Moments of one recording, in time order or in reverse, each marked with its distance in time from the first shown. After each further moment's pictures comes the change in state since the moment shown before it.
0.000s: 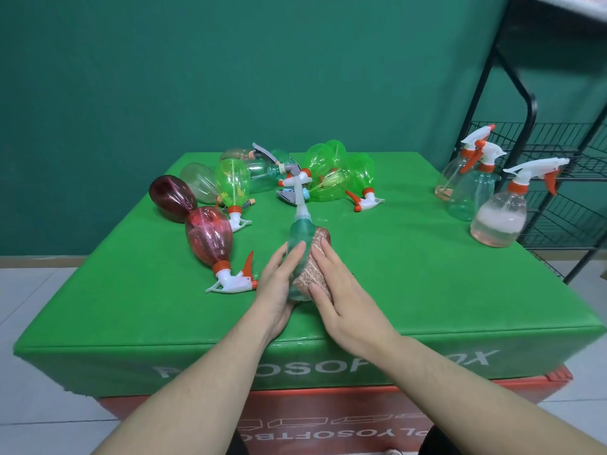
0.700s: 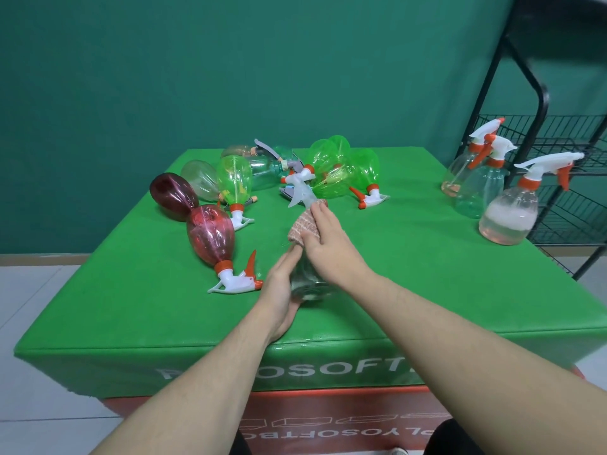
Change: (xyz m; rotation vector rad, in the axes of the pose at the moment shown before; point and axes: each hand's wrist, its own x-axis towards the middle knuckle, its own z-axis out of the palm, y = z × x) left_hand 0.003 -0.001 0.000 0.049 -0.010 -0.079; right_hand 0.090 -0.008 -0.005 0.104 0.001 0.295
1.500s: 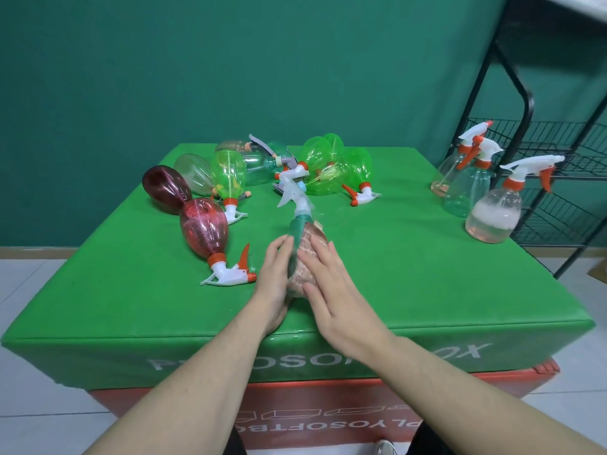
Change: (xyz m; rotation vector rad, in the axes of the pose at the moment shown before) left_hand -0.003 -0.002 0.004 -0.015 0.051 0.073; right_hand -0.091 0.034 0.010 -0.077 -0.020 -0.293
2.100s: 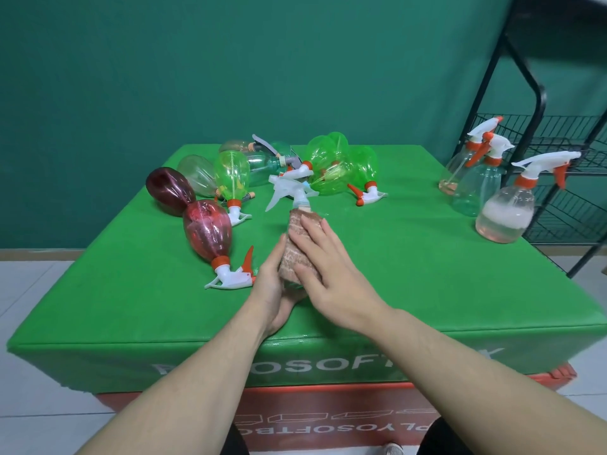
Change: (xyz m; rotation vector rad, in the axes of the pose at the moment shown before) left_hand 0.003 0.005 -0.009 -0.113 -0.115 -0.107; right_hand 0.040 -0.010 -0.010 -0.030 -0.030 -0.009
